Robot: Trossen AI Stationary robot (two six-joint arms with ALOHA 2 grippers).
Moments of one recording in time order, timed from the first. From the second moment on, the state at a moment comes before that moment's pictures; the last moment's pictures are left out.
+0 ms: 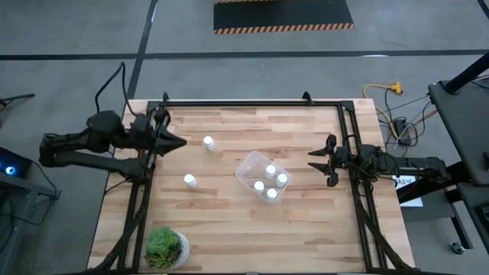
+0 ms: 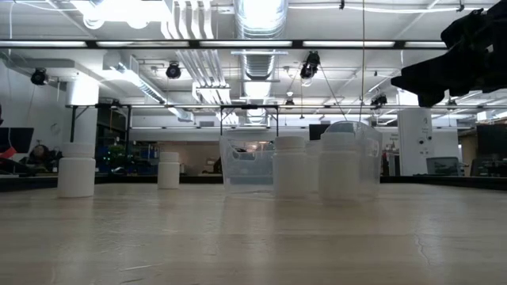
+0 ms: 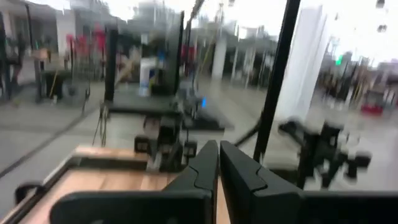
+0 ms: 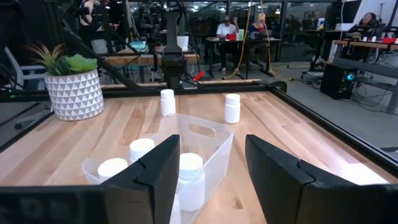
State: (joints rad) left arm 0.00 0.66 0.90 -0.18 0.10 -0.14; right arm -0.04 0.05 0.01 0.01 0.05 0.05
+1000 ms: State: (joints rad) left arm -0.09 1.07 1.58 -1.42 0.25 -0.23; right arm -0.04 0.05 0.01 0.01 0.05 0.05
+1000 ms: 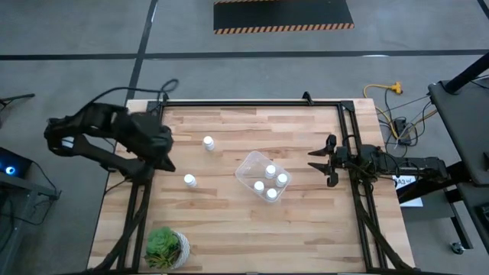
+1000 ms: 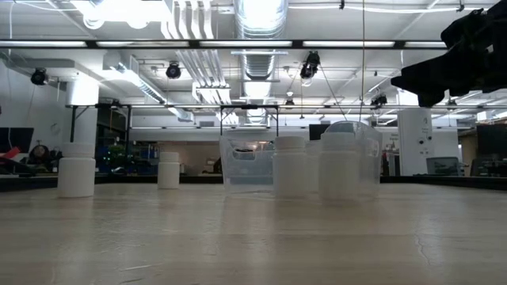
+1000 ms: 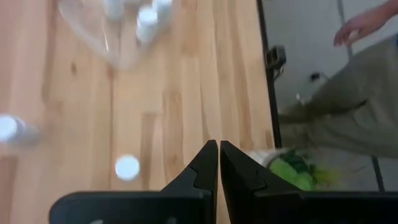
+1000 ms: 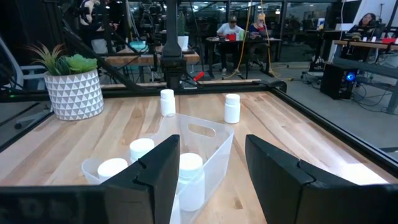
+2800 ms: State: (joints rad) left arm -0.29 1.11 1.14 -1.28 -0.01 -0.44; right arm -0.04 0.05 0.01 0.01 0.05 0.05
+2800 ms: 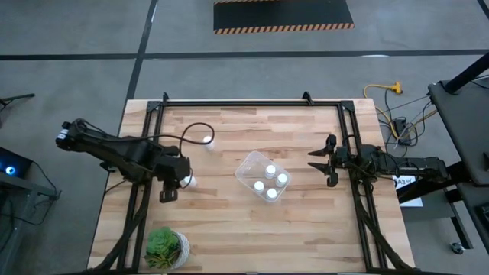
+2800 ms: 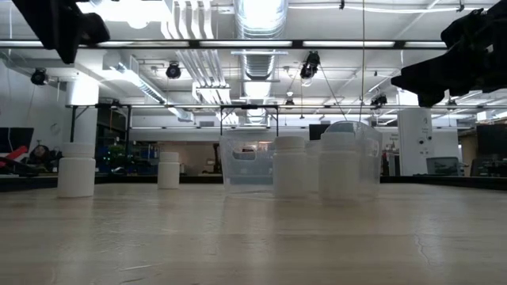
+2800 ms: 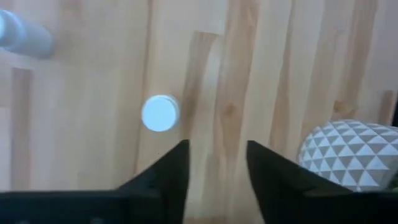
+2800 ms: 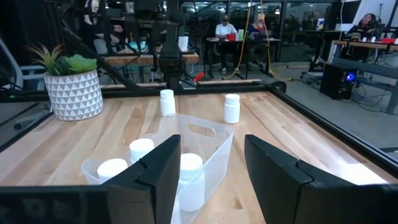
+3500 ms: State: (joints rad) left arm -0.29 1.23 0.99 -1.24 -0.11 -0.35; right arm -0.04 0.05 0.01 0.01 0.05 0.05
